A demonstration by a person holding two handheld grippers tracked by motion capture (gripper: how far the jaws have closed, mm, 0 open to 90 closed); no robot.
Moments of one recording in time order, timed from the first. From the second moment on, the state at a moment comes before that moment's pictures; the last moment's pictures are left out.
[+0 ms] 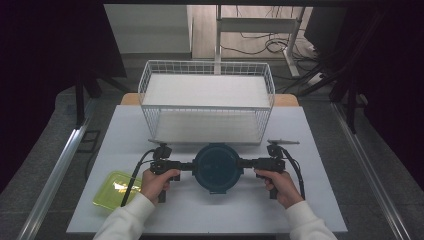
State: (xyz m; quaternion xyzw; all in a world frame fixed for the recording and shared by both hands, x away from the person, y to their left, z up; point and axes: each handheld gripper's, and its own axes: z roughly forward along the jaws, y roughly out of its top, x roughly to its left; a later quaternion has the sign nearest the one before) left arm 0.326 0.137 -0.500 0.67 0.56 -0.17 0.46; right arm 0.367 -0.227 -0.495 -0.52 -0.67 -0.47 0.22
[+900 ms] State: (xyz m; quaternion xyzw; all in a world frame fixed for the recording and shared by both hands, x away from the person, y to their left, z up) left arm 0.308 0.158 -0.388 0.68 0.54 -0.10 0.49; right arm 0.362 -0.208 -0.405 -0.47 -0.68 -0.53 0.21
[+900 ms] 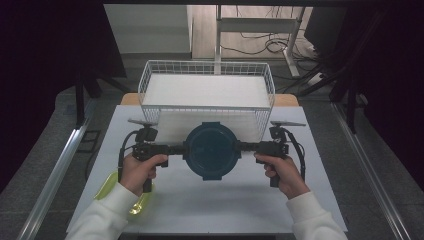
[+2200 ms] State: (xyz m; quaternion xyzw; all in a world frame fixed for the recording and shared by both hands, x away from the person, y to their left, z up) left arm 0.394 0.191 -0.301 0.68 0.51 -0.09 0.52; right arm 0.436 -0.177 -0.308 -0.45 -0.68 -0.56 0.16
